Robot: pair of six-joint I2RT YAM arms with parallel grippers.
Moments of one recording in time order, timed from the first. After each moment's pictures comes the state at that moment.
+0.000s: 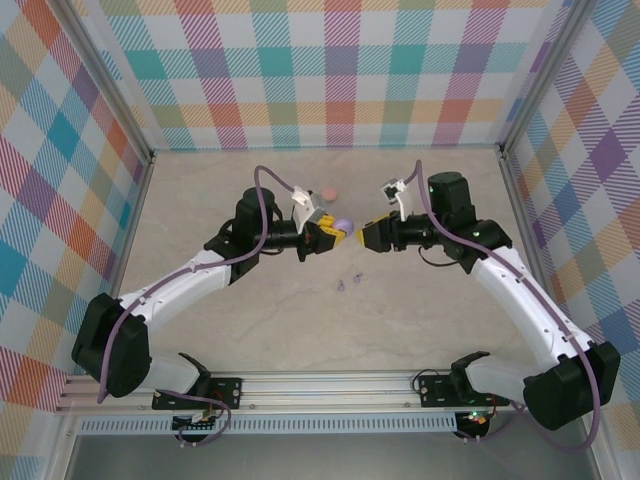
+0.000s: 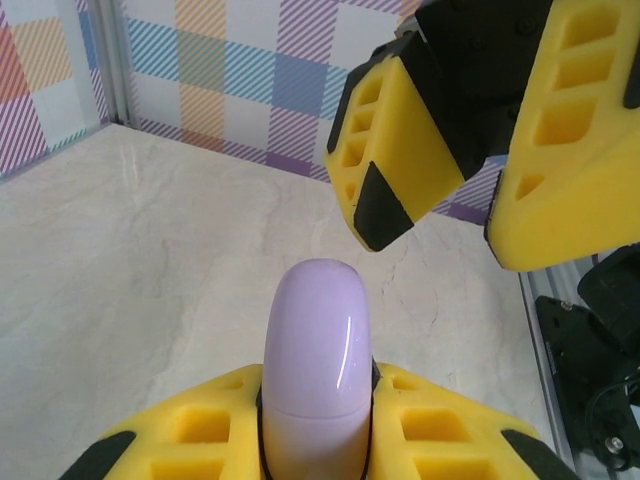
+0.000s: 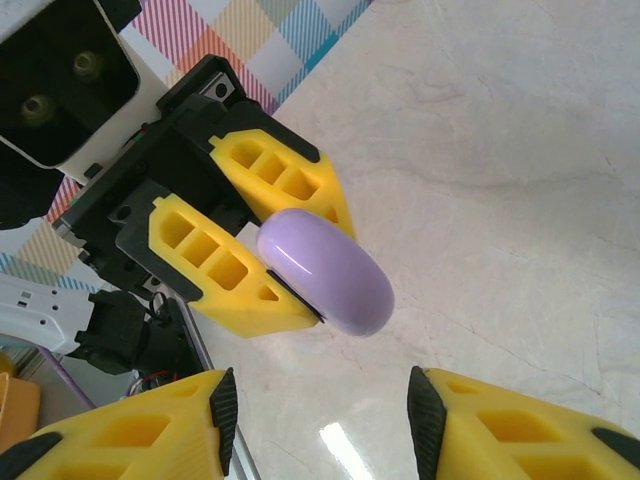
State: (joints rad) left arm -0.60 1.38 0.95 0.15 0.72 0.07; right arm 0.41 1.18 1.12 -0.58 -0.75 0.15
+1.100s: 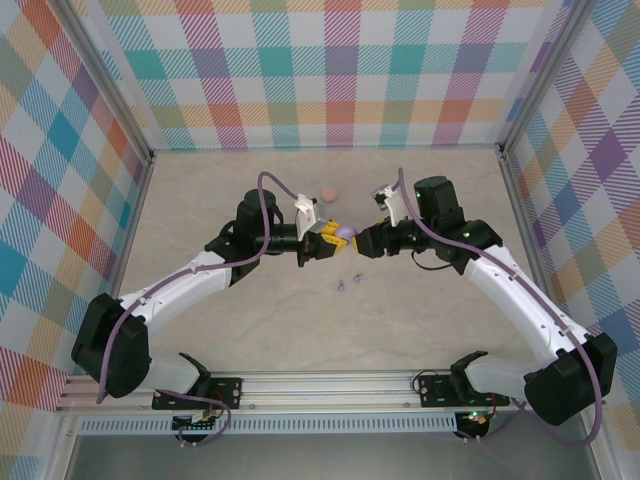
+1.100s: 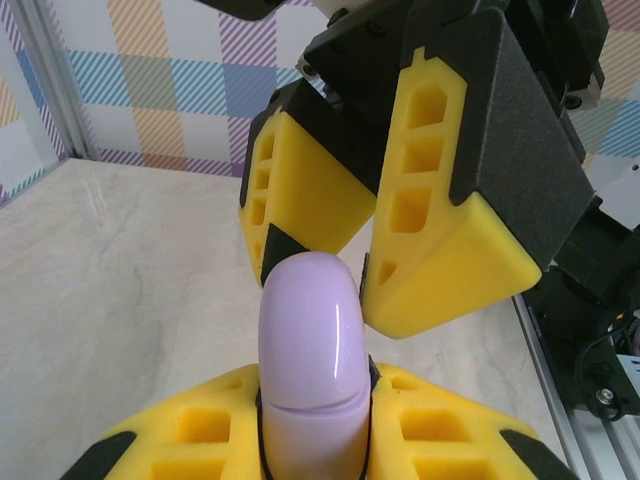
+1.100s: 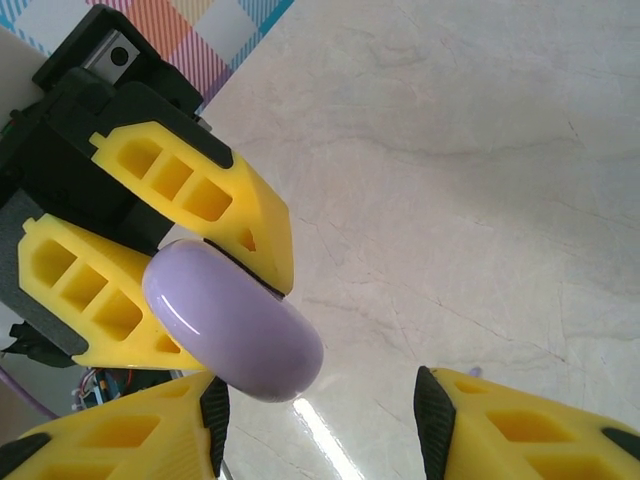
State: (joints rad) left arm -0.61 1.38 0.95 0.13 0.80 0.19; right arm 0.47 1.20 1.12 -0.61 -0.61 0.14
